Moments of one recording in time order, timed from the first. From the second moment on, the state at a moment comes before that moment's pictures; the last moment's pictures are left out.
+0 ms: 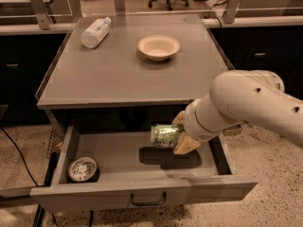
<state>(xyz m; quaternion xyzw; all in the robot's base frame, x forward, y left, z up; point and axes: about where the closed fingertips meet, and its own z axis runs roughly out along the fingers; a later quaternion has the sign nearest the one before) 0.488 -0.099 0.752 -0.69 0.68 0.00 0.25</state>
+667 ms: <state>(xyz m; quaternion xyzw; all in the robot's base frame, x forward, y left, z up) 0.507 -0.109 0.703 -0.67 0.69 0.03 0.26</state>
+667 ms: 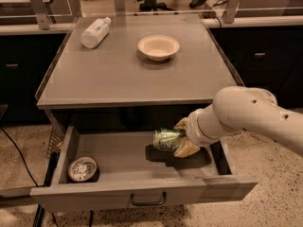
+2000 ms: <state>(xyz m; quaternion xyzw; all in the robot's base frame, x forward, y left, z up) 0.519 -0.074 0.625 -0.70 0.67 0.05 0.24</state>
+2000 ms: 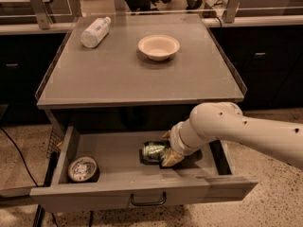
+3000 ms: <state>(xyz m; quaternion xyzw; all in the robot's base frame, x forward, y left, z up) 0.519 -0.070 0.609 -0.70 0.68 0.07 0.22</state>
